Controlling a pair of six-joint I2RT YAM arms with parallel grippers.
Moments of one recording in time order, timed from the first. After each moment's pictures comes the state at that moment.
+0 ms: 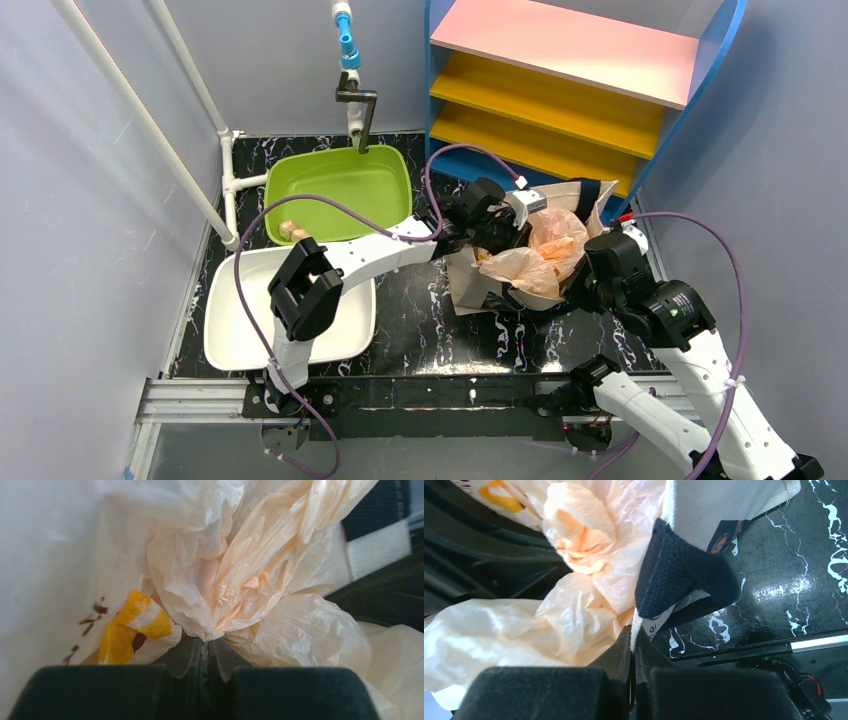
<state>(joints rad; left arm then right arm) -0.97 1.94 1.60 -0.25 0.54 -0.23 0.56 0.70 1.04 -1.20 0.25 0.91</state>
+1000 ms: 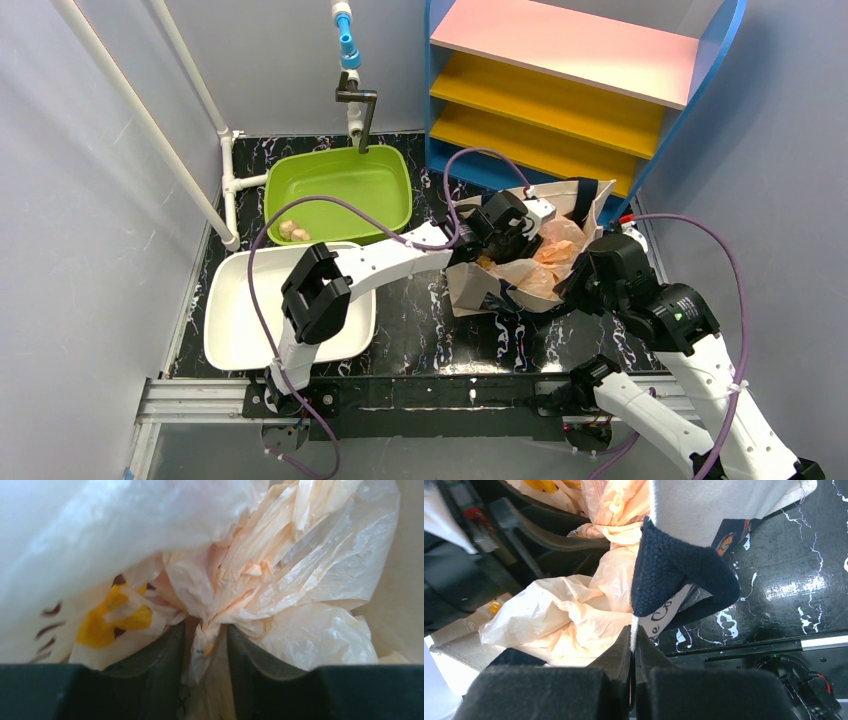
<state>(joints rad) -1.05 2.01 1.72 -0.46 0.14 -0.18 0.56 0.68 1.04 -1.20 0.20 0.91</state>
